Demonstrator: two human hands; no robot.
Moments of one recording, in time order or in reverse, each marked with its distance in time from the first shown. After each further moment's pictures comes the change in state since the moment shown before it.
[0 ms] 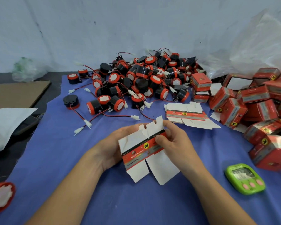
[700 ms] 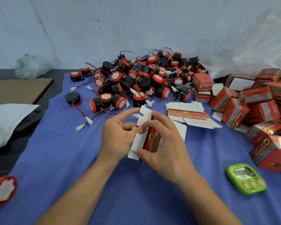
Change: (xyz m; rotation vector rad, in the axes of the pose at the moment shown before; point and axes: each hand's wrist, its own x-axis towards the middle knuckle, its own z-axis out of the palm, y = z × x) left_hand -0.001 -0.006 0.022 0.433 0.558 0.460; right_hand -0.016 -0.021 0.023 -0.371 0.107 -0.407
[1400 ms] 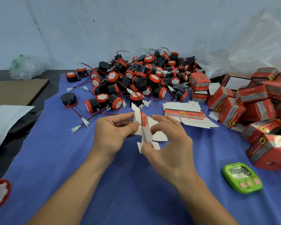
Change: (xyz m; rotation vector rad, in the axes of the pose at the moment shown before) left_hand 0.009 0.000 -0.002 -0.161 0.032 -0.037; right_hand -0.005 -0.005 -0.003 0.012 0.291 0.015
